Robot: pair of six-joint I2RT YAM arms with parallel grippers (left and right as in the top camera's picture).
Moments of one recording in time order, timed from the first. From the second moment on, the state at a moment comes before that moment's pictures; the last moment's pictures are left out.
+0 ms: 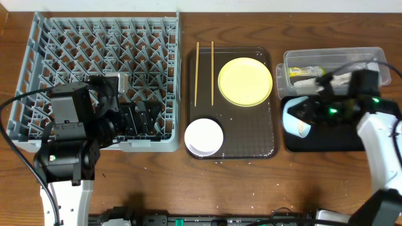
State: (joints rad) left arm 0.07 1.00 1.11 -0.92 0.57 -0.14; right arm -0.26 1.48 1.02 -0.87 -0.84 0.05
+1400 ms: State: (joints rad) left arm 0.07 1.00 1.11 -0.93 0.57 -0.14; right arm -0.62 1.56 0.89 -0.66 -1.37 -0.05
